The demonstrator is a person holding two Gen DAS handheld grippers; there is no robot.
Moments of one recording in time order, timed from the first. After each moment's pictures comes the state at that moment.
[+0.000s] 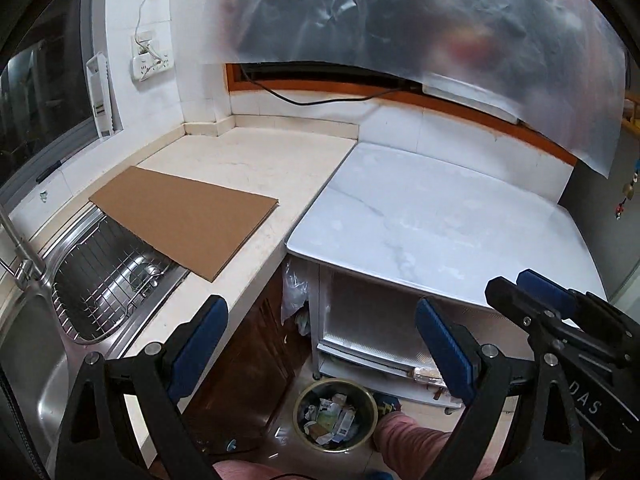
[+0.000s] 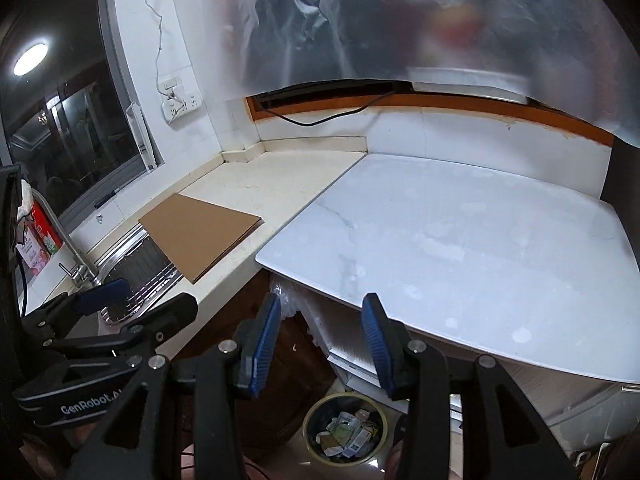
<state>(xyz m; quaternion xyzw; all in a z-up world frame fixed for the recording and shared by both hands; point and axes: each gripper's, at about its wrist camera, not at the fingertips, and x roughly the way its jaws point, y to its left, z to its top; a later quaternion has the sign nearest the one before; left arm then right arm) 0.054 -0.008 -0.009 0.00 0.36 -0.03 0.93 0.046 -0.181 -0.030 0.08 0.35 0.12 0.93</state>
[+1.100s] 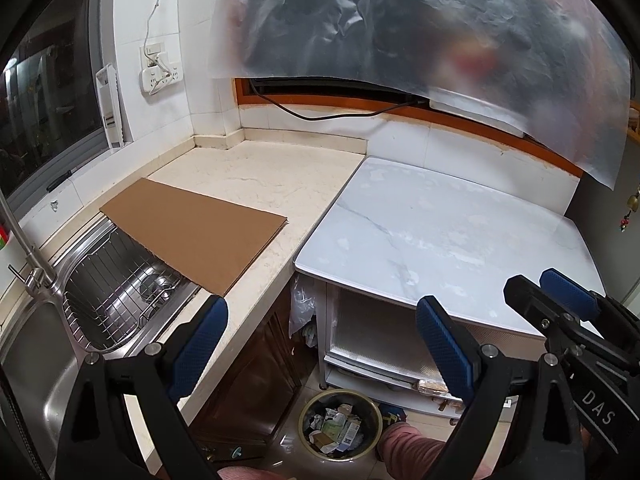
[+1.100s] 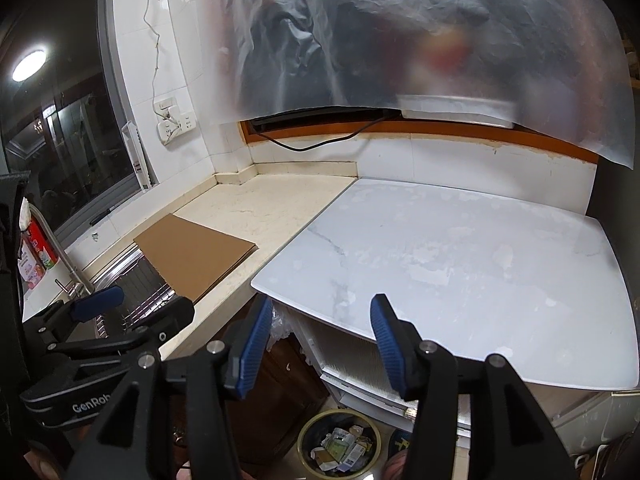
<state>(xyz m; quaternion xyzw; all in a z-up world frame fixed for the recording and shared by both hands) 0.057 -0.009 0.005 0.01 0.35 -0.02 0.94 0.041 -0.185 -0.008 0.08 0.32 0.09 0.94</state>
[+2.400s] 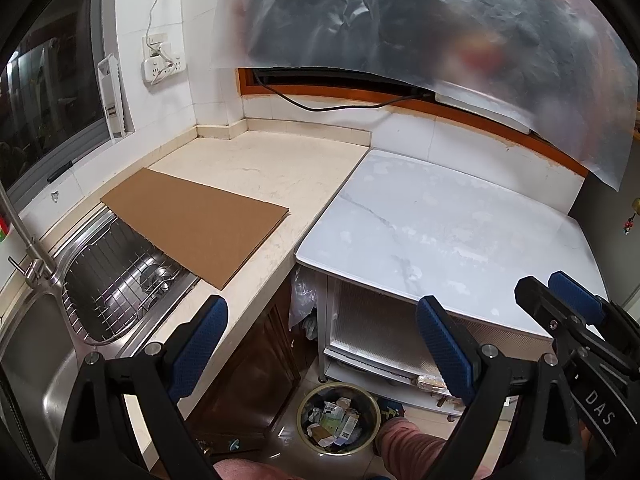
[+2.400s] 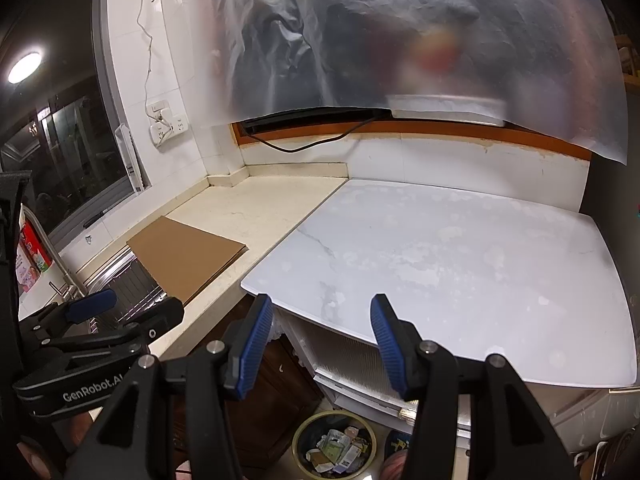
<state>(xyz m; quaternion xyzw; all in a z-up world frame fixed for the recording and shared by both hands) 0.060 -0.010 0.002 0.00 0.36 -0.01 0.93 0.043 -0.195 -0.012 0.08 0.32 0.08 0.94</state>
